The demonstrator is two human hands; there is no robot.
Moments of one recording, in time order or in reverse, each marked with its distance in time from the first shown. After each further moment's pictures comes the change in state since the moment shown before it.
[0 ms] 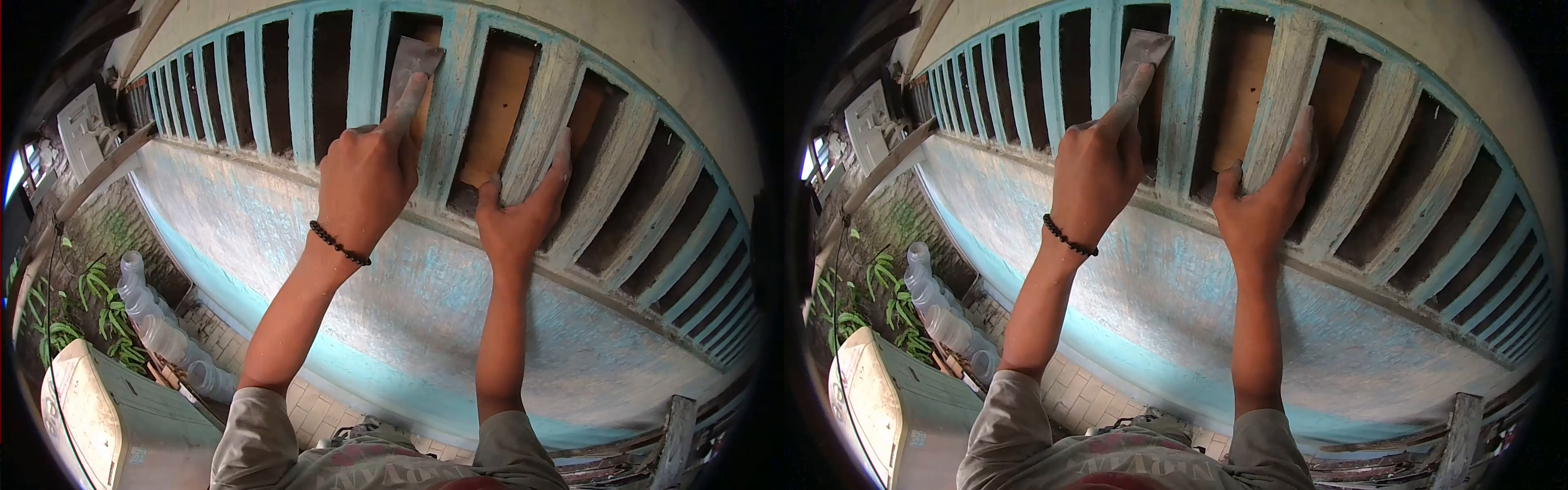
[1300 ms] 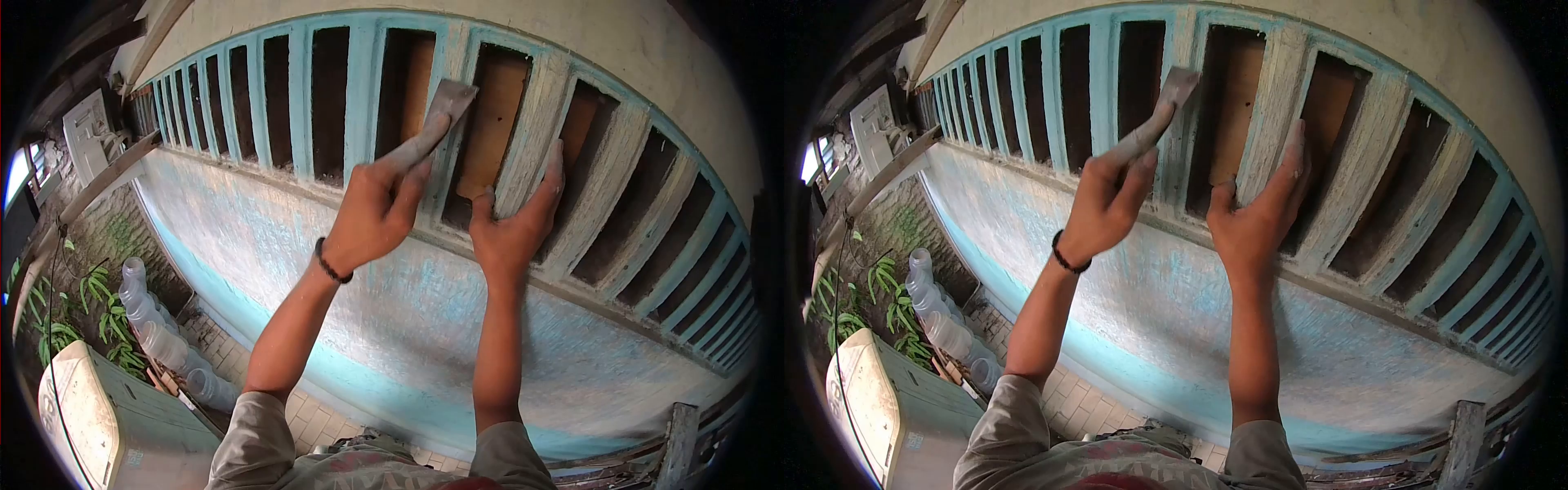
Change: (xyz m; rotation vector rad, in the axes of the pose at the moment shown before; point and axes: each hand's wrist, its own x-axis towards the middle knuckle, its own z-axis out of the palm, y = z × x) left_hand -0.014 0.003 0.005 -0.792 -0.213 -0.129; right_hand 0.001 -0.002 -0.003 0.005 -0.030 0.004
